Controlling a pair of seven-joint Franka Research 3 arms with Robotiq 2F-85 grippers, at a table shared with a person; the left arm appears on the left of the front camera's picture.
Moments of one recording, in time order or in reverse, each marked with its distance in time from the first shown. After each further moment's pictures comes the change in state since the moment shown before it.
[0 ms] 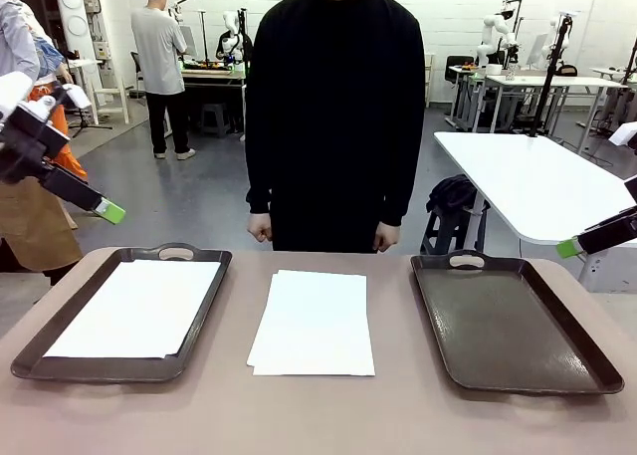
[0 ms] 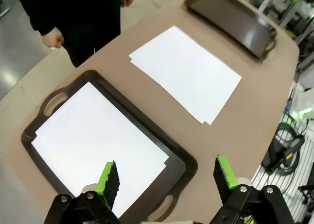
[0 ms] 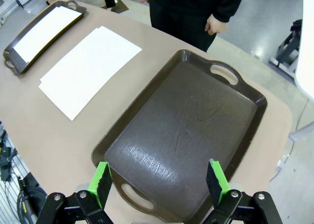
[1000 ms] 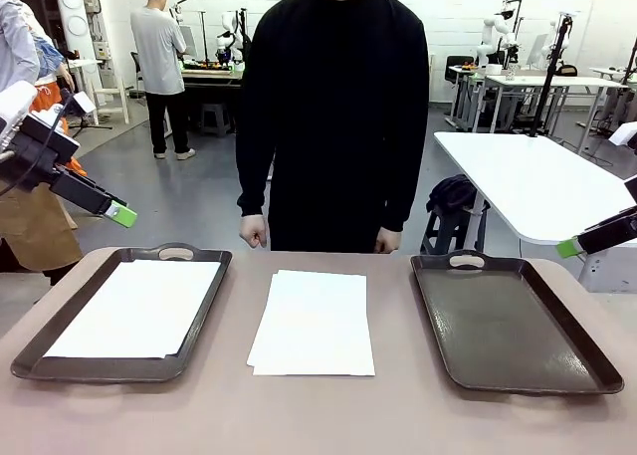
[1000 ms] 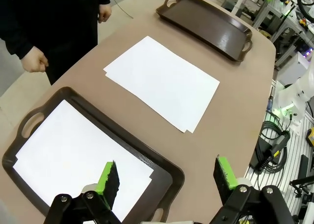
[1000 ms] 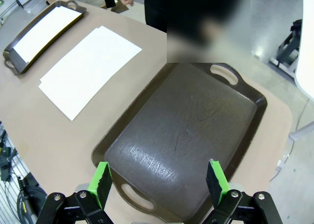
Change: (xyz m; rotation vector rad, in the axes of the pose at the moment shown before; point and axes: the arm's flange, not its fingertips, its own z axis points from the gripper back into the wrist) left arm 0.004 0.005 -0.020 -0.131 -0.030 -0.057; right arm 0.000 0.000 0.000 0.000 0.000 0.000
